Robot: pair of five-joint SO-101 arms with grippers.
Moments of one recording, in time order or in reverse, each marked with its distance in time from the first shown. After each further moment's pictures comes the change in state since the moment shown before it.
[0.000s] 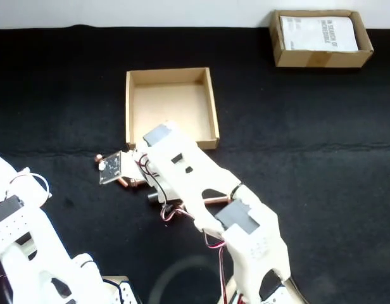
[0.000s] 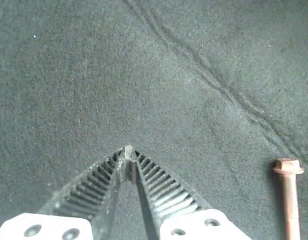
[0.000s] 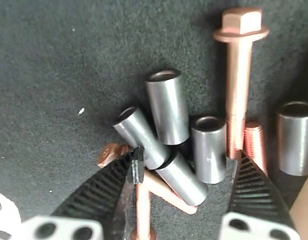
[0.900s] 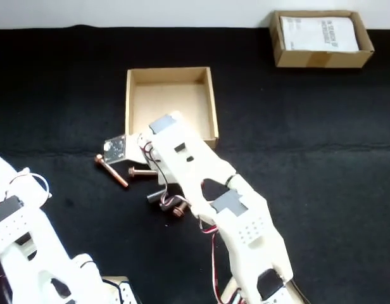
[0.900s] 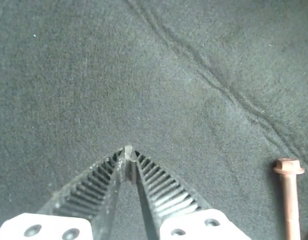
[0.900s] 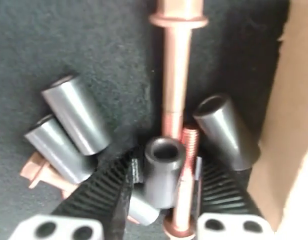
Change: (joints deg) left arm 0.0 0.2 0.1 -0.1 0.0; right arm 3.3 10.9 -10.9 -4.4 0.1
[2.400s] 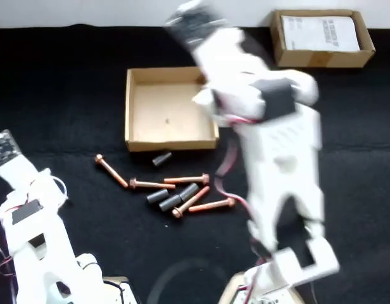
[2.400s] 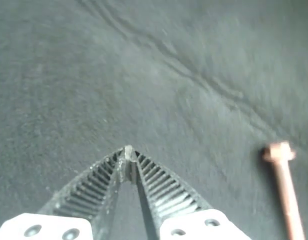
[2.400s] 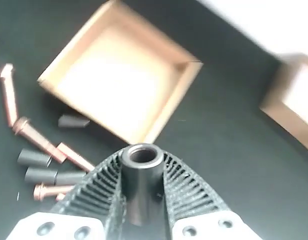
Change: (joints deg) left arm 7.1 0.0 9.0 -10.5 -3.9; right arm 19.6 -39.8 -30.3 22.9 -37.1
